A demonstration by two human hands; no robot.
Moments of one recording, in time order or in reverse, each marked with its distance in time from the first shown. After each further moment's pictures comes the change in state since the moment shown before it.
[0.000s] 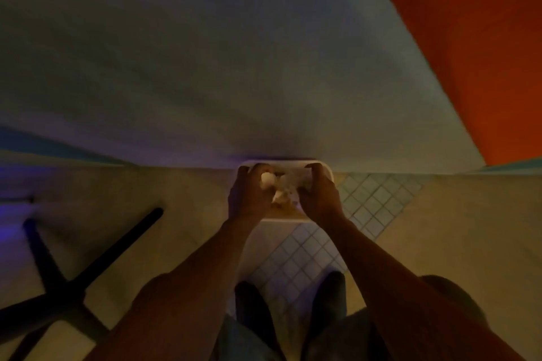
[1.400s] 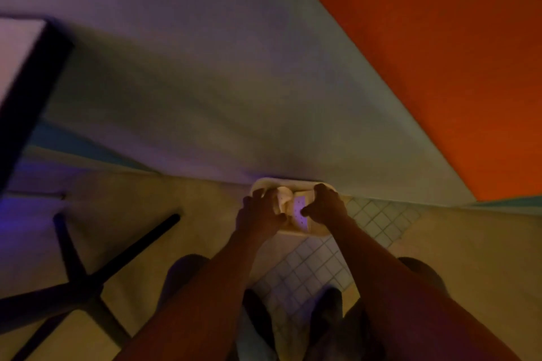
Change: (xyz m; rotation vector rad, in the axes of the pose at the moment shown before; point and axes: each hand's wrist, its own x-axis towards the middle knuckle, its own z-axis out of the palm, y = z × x) left_hand -0.037 0.016 -0.050 0.225 -0.250 -0.054; right_hand -0.005 -0.048 -0.034 -0.323 -0.214 0.116
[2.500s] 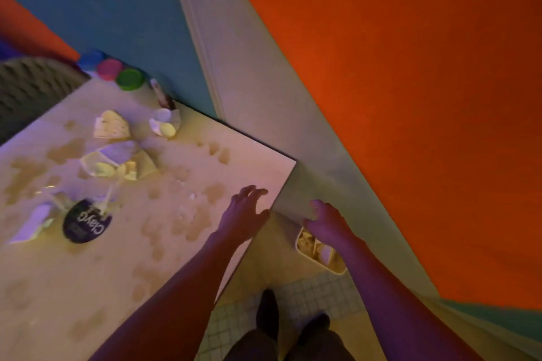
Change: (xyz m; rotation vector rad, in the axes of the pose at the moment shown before) left_hand -0.357 -0.076 -0.347 -0.341 0.385 -0.039; right_hand -0.370 -0.250 -0.163 -0.211 -0.036 -0.442
